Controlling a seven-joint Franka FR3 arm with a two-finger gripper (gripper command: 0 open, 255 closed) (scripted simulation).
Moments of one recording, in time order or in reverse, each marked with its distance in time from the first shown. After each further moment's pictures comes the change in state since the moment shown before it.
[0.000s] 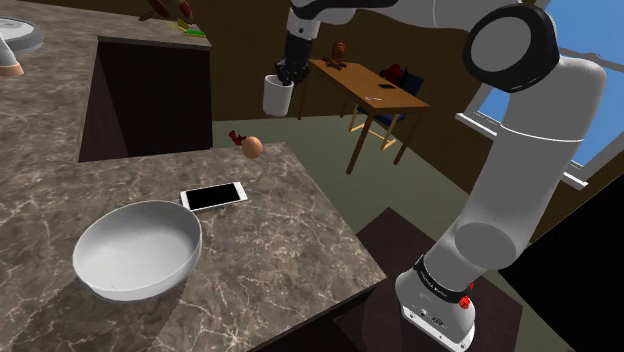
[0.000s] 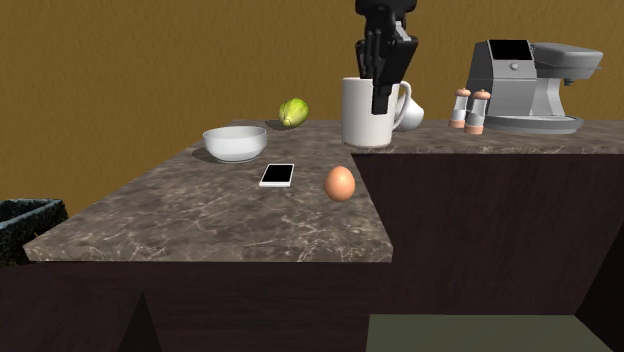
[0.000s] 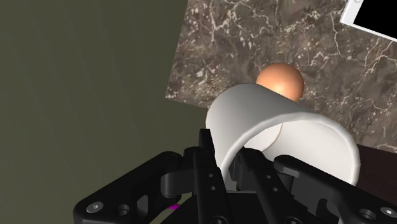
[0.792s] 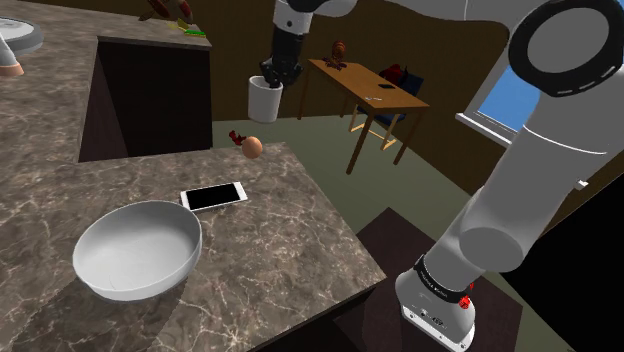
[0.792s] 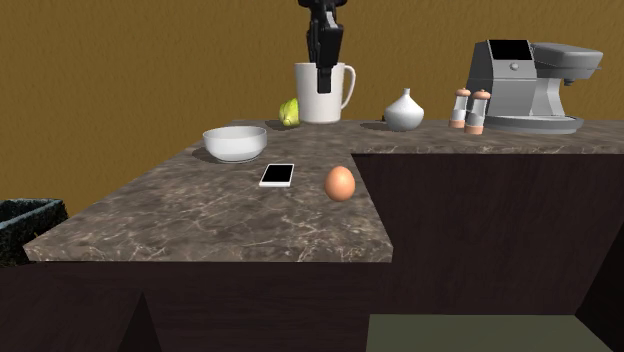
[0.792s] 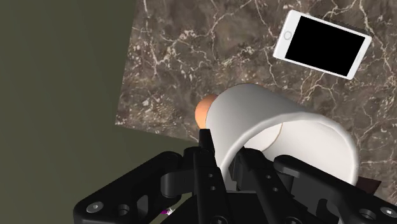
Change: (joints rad) arm 0.095 -0.159 0.065 -0.158 -0.011 0.006 0.161
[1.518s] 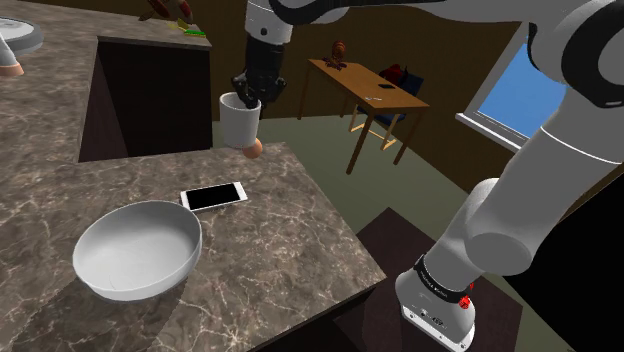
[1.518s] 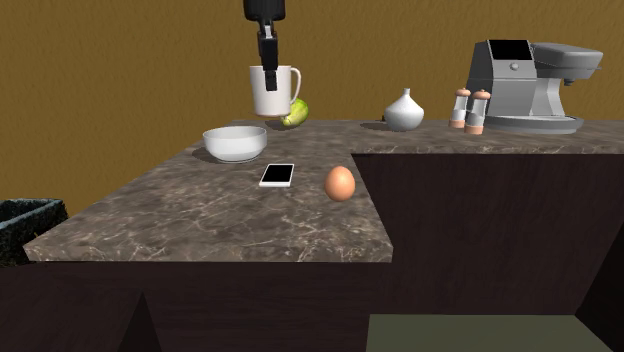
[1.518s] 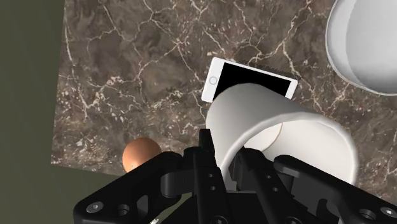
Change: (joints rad) arm 0.122 -0.115 0.114 -0.152 -0.001 0.047 0.235
